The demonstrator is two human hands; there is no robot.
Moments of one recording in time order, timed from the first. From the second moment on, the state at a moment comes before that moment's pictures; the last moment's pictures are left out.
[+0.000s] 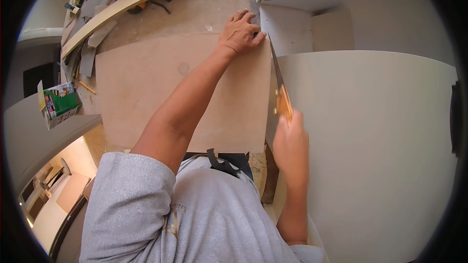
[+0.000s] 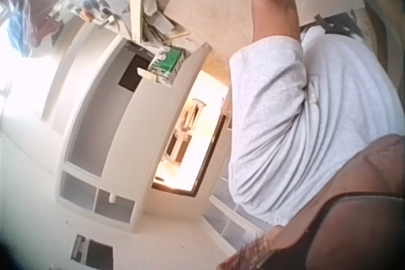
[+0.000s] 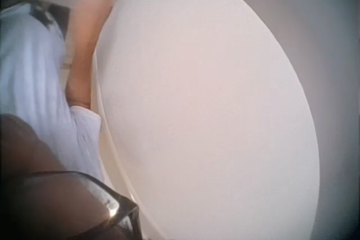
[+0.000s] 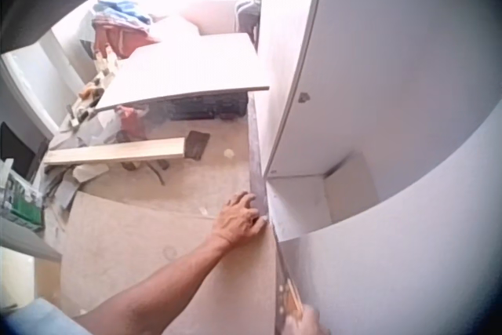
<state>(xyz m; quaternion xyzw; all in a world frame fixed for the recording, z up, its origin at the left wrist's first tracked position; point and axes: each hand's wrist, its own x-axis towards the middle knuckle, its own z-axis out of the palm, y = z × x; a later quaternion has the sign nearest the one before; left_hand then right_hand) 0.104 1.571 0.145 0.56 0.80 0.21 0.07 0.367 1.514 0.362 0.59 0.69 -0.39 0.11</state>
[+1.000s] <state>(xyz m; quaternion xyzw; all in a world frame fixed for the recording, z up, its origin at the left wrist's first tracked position) 0.107 1.570 0.143 0.56 0.79 0.24 0.05 0.363 1.523 0.353 0.57 0.71 -0.41 0.09</state>
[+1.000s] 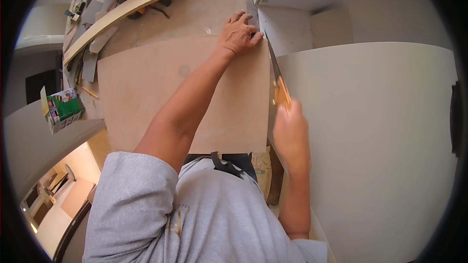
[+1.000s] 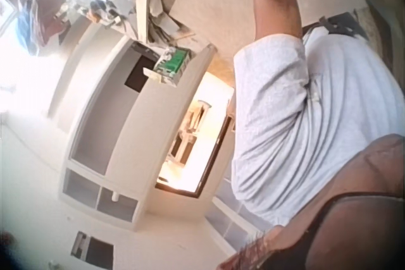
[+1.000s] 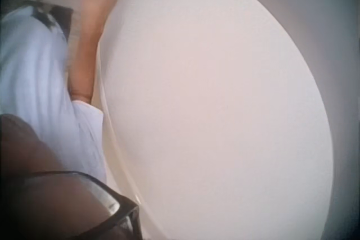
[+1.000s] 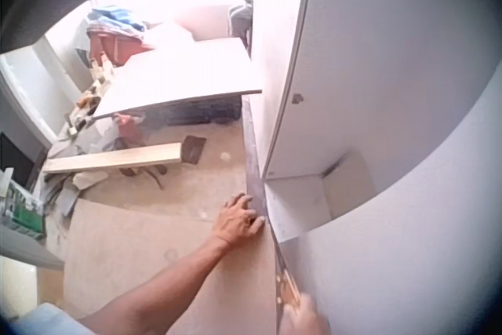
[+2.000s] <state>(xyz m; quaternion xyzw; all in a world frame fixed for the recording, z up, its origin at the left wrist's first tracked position) 0.108 1.570 0.146 0.56 0.79 0.24 0.04 0.299 1.591 0.274 0.51 0.77 -0.39 0.00</state>
